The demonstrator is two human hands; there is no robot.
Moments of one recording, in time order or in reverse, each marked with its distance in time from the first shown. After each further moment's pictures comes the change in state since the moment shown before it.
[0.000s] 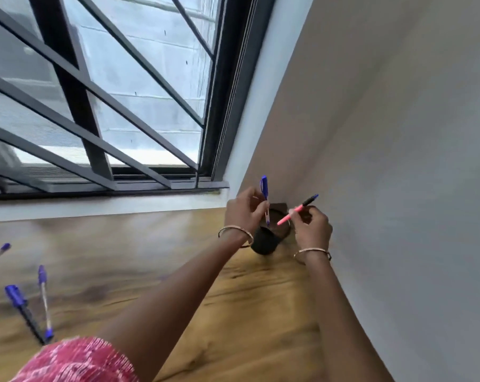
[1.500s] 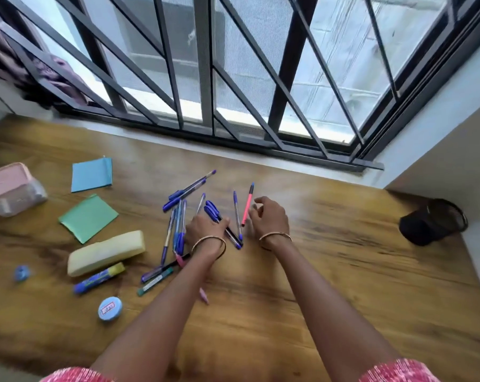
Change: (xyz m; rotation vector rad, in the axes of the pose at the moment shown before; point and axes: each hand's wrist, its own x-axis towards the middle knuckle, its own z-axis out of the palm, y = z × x) left_hand -0.220 -0.156 -0.303 0.340 0.569 -0.921; right_hand -0.293 -0.114 0.242 -0.245 -0.718 -0.361
